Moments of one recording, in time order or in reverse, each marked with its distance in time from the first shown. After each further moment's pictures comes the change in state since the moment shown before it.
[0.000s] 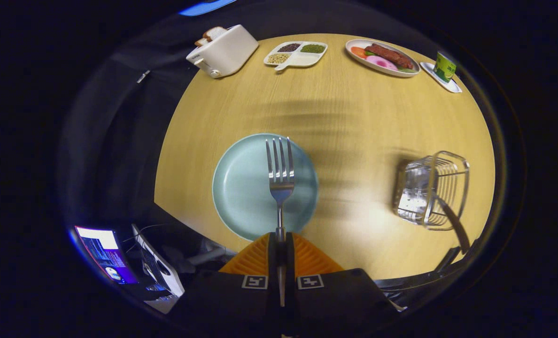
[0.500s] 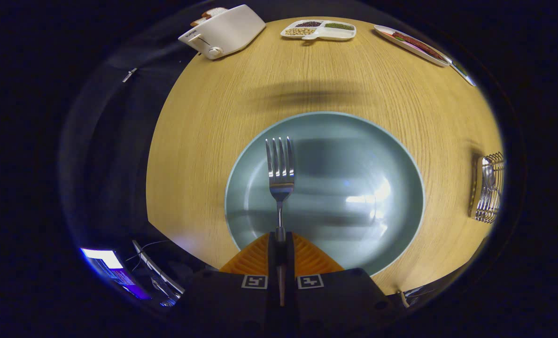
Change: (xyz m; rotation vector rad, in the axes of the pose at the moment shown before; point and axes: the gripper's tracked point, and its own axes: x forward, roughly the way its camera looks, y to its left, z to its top) arm 0.135 0.098 0.007 0.064 0.011 0.030
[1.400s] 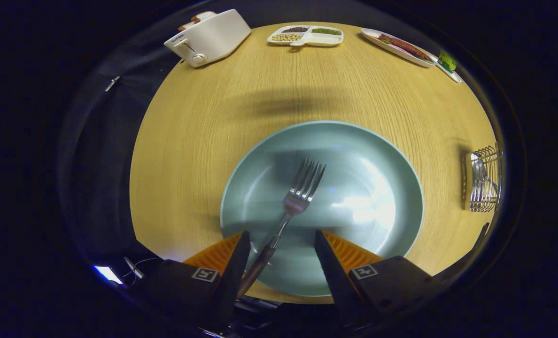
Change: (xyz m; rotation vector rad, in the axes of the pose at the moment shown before) arm 0.027 0.012 0.006 0.070 -0.035 -0.135
